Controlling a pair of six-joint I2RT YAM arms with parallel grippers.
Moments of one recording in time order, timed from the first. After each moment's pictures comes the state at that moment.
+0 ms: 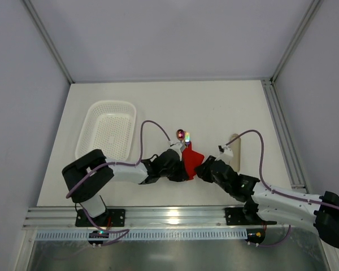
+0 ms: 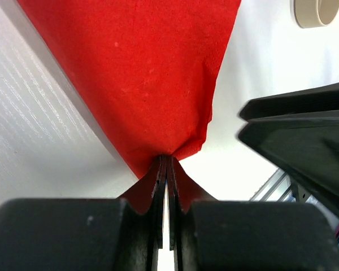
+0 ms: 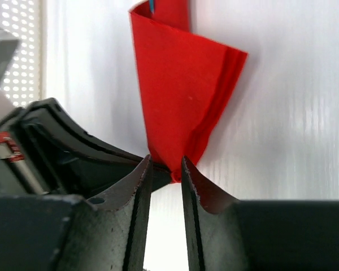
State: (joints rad) left arm -1.04 1.67 0.70 0.25 0.06 -0.81; right arm 0.96 0.87 0.25 0.01 0.38 1.08
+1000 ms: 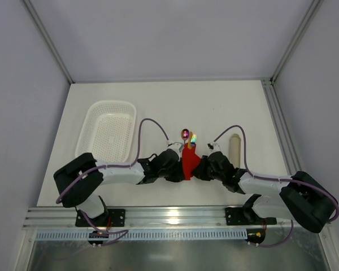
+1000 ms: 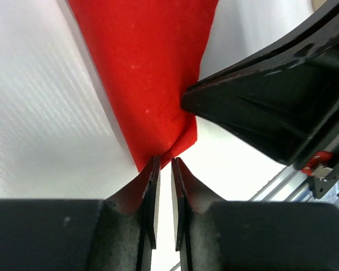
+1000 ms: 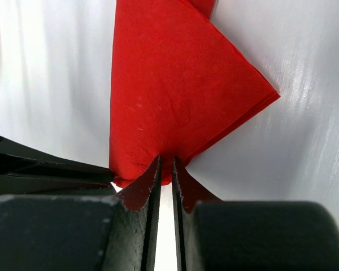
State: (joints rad) left arm -1.05 1.58 0.72 0.09 -0.01 -0.76; right arm 0.74 1.20 0.26 0.26 -0.02 0.85
